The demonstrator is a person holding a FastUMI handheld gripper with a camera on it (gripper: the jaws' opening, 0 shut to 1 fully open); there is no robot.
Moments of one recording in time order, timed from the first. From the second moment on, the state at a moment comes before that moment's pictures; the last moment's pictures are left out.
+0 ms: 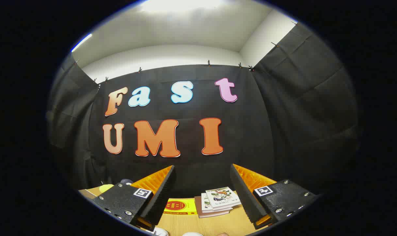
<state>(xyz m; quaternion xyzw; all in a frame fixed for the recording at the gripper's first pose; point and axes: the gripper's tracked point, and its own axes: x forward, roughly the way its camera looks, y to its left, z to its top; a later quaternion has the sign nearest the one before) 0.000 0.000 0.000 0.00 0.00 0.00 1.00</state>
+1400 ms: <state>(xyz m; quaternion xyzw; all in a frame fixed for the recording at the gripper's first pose) -0.030 0.078 0.021 -0.01 0.13 0.07 0.99</state>
